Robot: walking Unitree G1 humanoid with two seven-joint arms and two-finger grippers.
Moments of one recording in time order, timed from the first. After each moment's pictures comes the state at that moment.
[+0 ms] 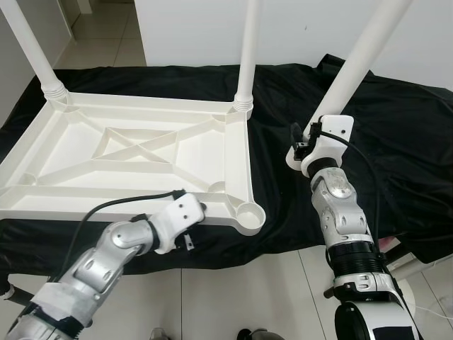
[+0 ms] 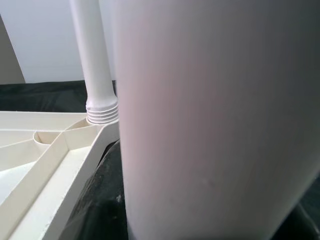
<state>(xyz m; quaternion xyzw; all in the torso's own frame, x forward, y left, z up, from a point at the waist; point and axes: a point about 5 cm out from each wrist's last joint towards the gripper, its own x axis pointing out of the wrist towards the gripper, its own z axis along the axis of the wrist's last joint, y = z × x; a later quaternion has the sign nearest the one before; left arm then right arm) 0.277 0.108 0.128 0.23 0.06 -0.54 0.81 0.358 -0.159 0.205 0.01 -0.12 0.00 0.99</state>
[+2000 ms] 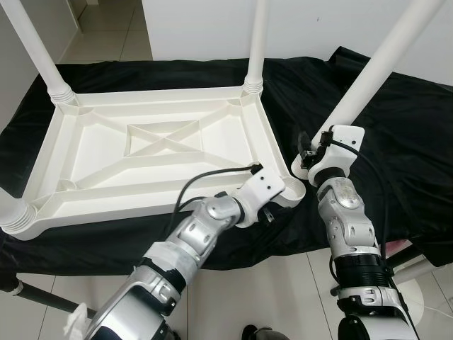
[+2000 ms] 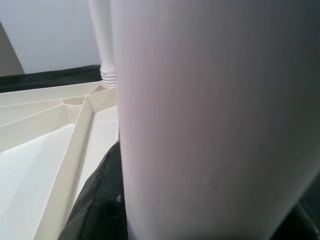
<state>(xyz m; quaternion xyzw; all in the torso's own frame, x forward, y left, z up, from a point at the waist) 0.318 -0.010 0.155 0.16 0.03 -0.51 0.85 0.343 -0.172 0.195 0.03 -0.11 0.00 0.99</state>
